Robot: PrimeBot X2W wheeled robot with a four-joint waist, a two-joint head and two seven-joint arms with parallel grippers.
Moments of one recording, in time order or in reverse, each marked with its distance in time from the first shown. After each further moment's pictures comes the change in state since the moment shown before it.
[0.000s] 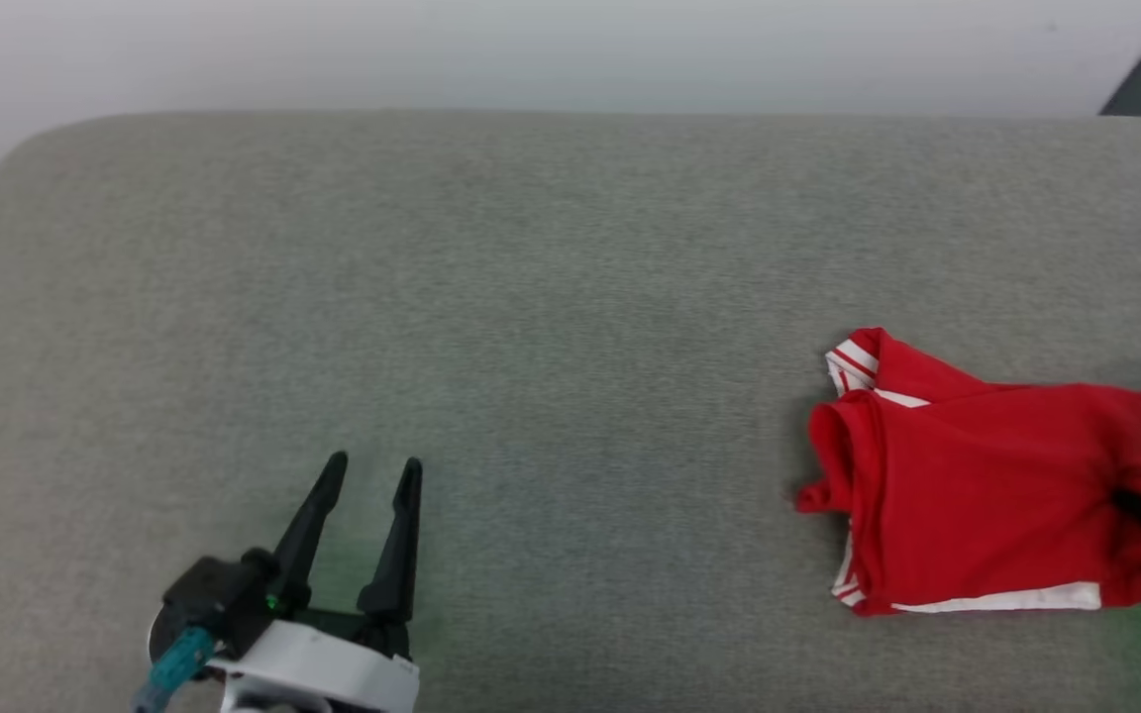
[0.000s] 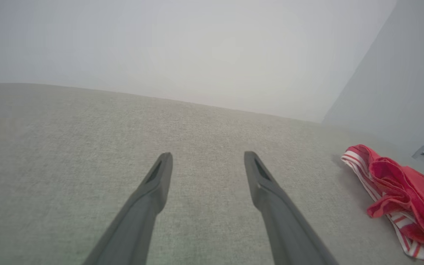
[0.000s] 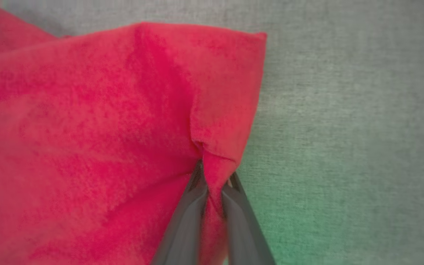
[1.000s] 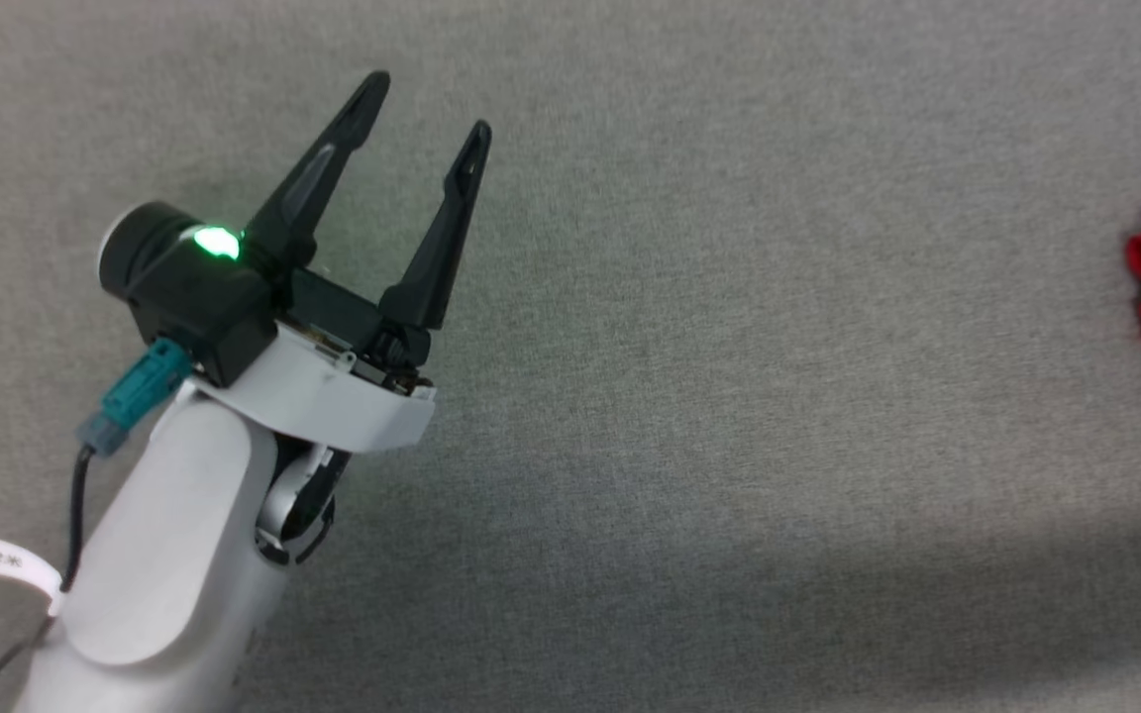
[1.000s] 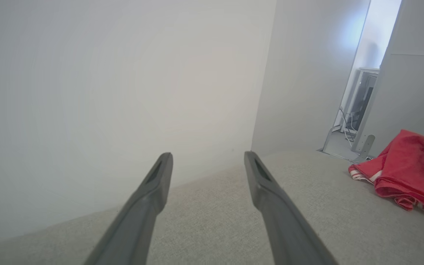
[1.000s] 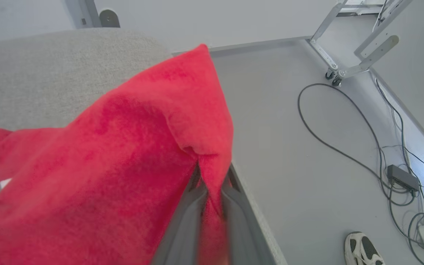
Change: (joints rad) left arm -0.554 0.189 -0.229 -0.053 -0.015 0.000 0.000; right arm -0.310 -0.157 -0.255 0.316 -0.193 -0.001 -0.452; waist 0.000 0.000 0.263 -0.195
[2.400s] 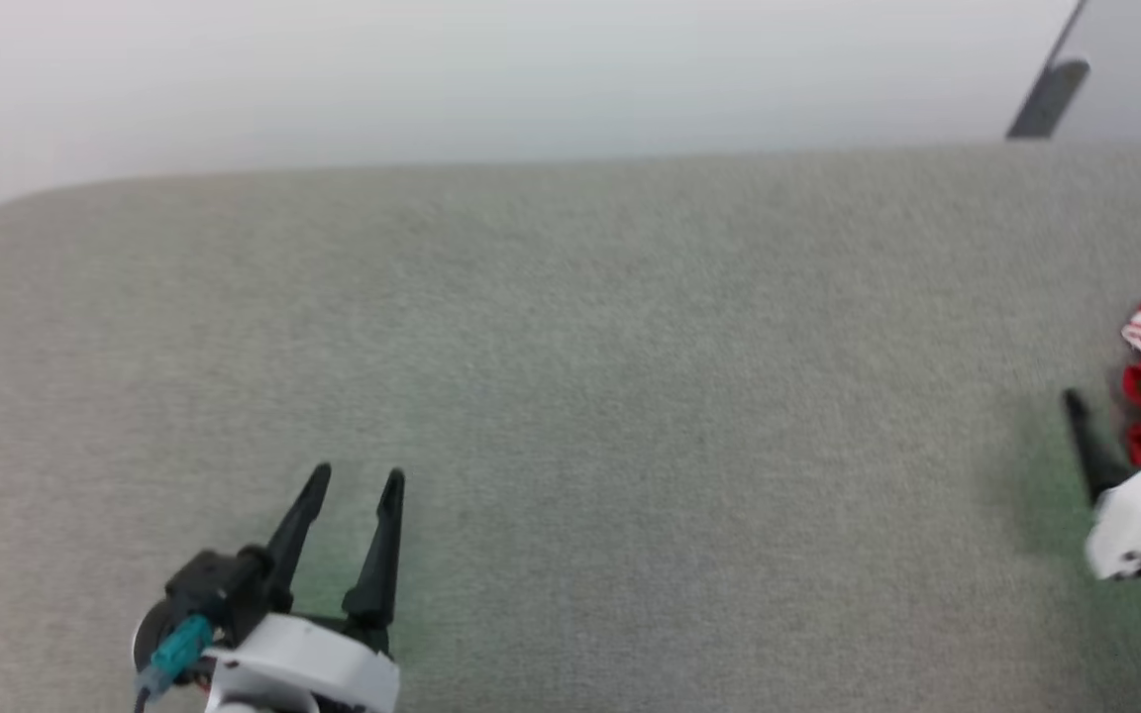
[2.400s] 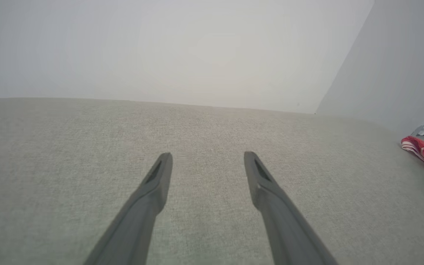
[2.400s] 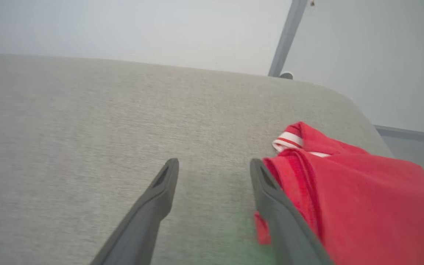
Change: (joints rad) left arm 0.500 -0.161 0.229 0.167 0.042 0.000 0.000; right arm 0.151 0.244 0.469 0.038 -0.015 0.000 -0.424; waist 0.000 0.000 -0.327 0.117
